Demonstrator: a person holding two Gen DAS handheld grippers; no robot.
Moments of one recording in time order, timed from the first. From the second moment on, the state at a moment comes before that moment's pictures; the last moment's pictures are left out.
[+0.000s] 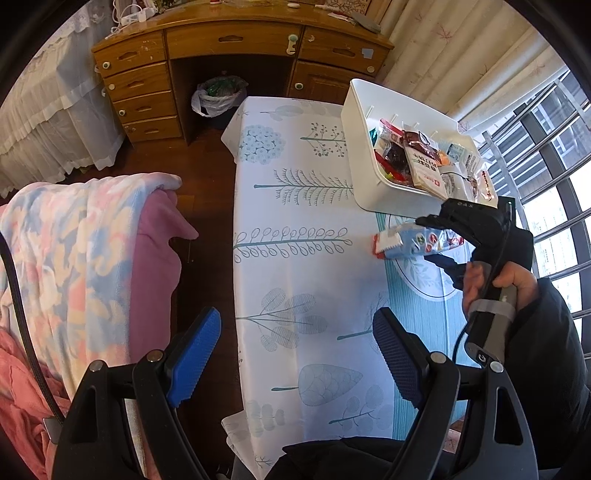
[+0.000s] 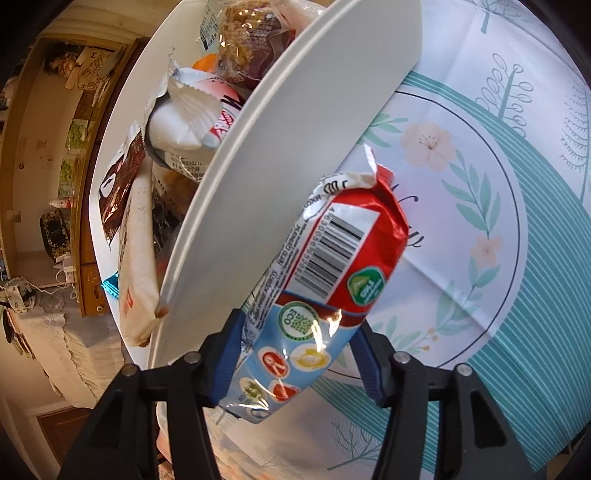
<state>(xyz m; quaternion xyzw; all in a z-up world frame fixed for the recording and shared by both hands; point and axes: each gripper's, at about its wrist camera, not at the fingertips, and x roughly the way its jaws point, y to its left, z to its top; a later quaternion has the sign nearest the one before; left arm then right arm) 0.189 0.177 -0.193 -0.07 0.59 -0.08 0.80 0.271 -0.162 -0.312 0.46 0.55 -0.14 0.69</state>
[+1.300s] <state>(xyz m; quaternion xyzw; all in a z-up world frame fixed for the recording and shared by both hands) 0.169 0.025 -0.189 0.00 0.59 0.00 0.81 0.219 -0.262 -0.170 0.27 0.48 -0.04 0.83</state>
